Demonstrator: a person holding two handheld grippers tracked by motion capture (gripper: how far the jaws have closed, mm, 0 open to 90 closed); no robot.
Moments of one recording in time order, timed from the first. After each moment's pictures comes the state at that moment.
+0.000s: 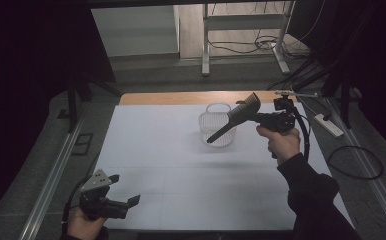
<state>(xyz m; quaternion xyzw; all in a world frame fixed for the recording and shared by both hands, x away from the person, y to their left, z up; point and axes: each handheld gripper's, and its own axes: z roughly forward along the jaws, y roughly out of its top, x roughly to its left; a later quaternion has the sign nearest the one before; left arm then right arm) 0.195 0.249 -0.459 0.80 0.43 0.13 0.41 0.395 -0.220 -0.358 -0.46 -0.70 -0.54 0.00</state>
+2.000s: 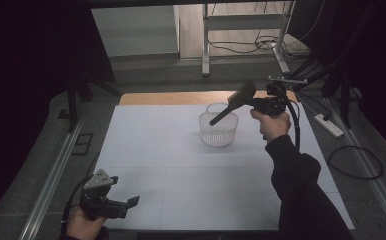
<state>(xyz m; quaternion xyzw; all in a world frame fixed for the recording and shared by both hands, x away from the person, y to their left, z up) 0.198 0.249 -0.461 0.81 0.44 0.12 0.37 0.449 -0.207 -0.361 -0.49 -0.69 -0.53 -0.05</state>
